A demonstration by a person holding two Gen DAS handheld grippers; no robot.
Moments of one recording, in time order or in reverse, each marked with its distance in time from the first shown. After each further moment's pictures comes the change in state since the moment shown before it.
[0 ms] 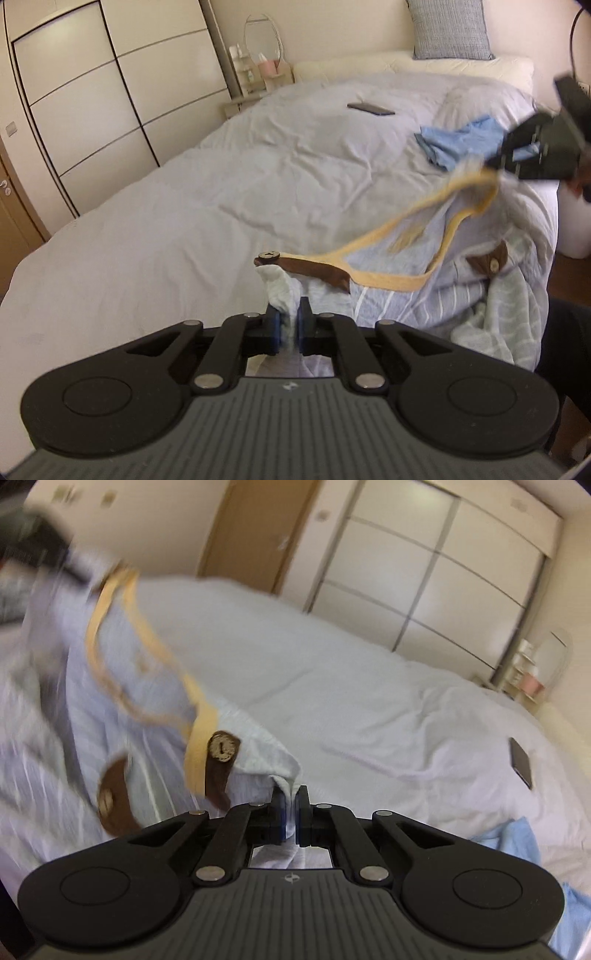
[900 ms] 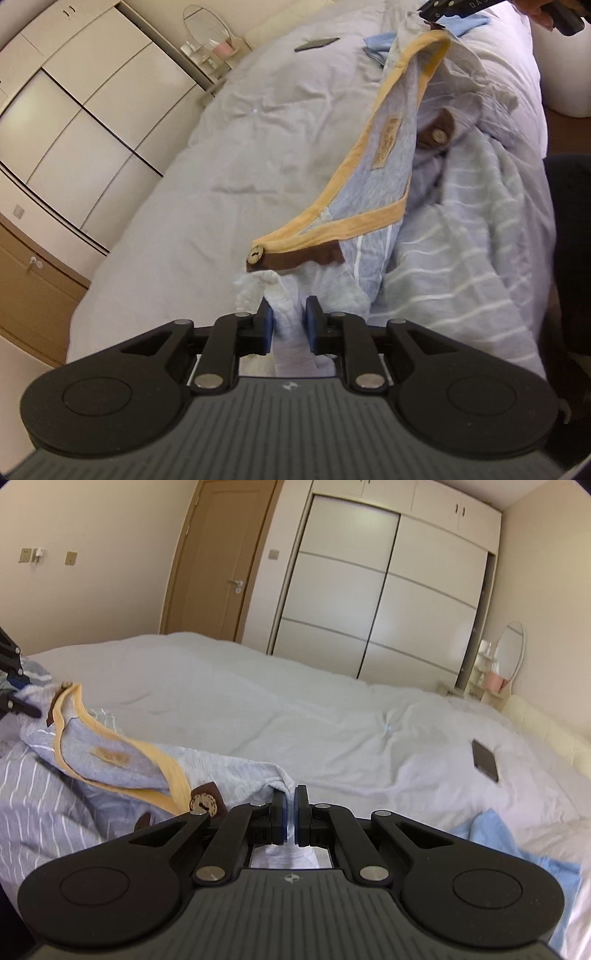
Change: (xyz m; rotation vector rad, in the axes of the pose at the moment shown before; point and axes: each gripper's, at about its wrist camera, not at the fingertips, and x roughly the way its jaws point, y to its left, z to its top) left arm 0.000 -0.102 -0.050 0.389 0.105 0.172; right arm -0.055 -0.008 0.002 0.120 -0.092 -0.066
